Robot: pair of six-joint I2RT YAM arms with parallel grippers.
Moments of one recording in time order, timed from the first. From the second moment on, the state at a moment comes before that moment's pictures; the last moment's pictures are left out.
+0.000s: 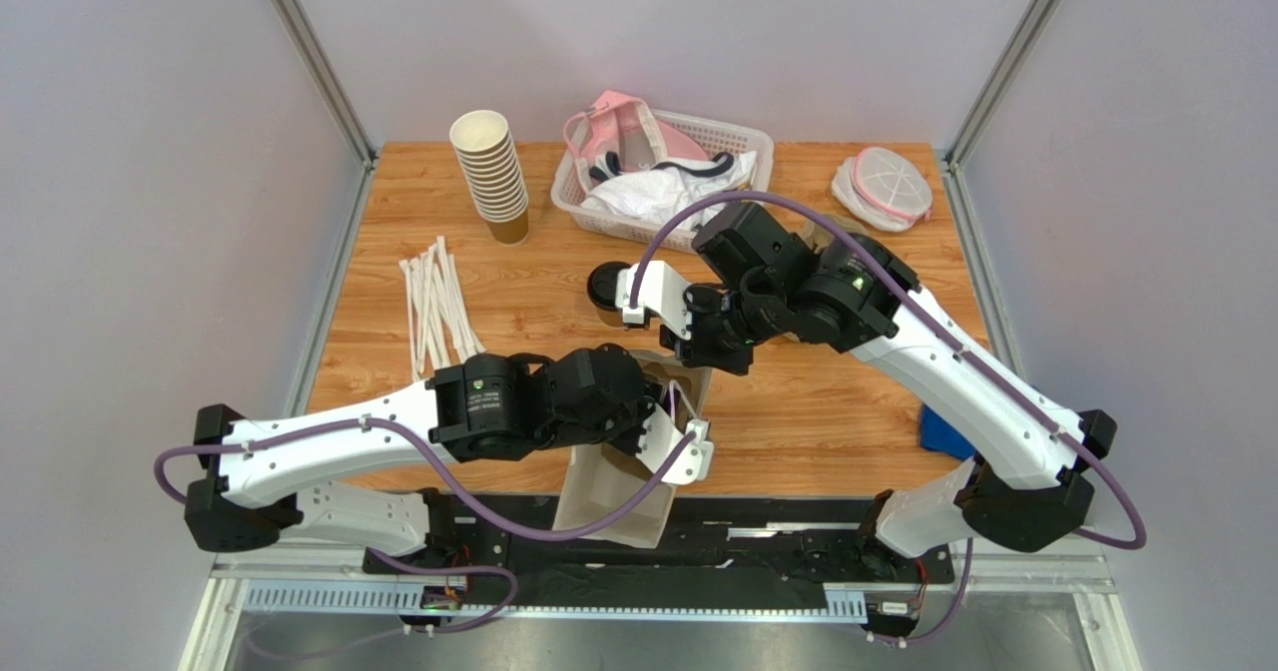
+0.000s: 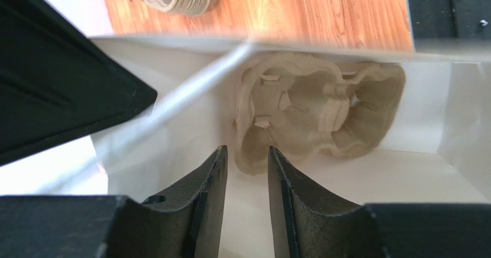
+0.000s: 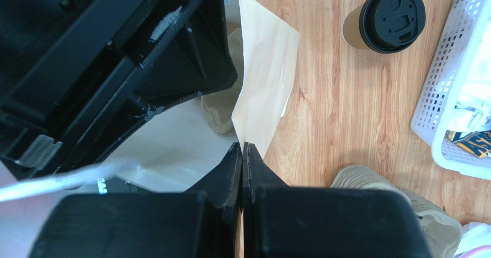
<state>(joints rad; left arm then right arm) -1.34 1.18 1.25 -0.80 -0.20 0.80 0.97 1.43 1.81 -1.30 -0.25 -0.50</state>
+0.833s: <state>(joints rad) -1.29 1.17 1.09 -0.60 -0.18 0.93 0.97 1.43 1.81 -1.30 -0.27 -0.50</state>
